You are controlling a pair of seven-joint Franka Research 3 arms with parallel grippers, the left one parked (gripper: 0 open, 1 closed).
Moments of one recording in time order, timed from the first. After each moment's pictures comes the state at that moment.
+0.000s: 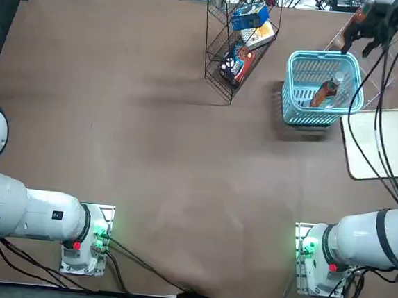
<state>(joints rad) -0.04 0.04 0.01 -1.88 -0.01 1.84 0.04</state>
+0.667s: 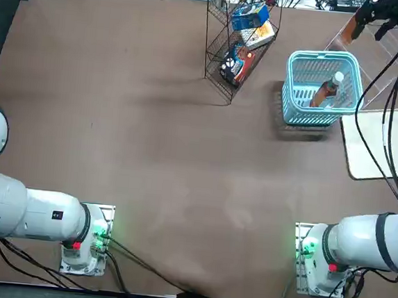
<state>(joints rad) -0.01 -0.07 0.02 -1.83 -0.01 1.73 0.01</state>
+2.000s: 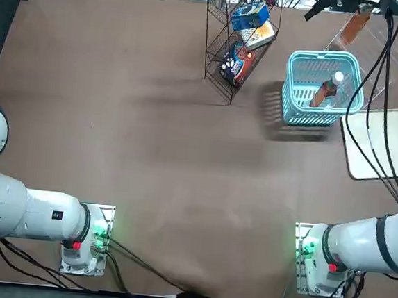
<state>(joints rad) 0.18 -0.04 0.02 -1.90 0.33 2.15 -0.63</state>
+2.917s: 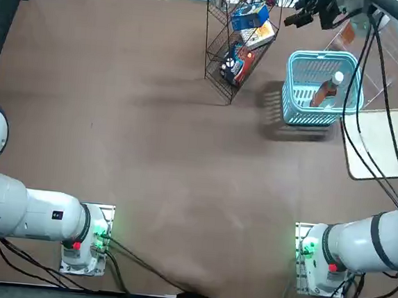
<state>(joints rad) 0.22 0.08 0.02 -2.00 0.89 2.42 -1.33</state>
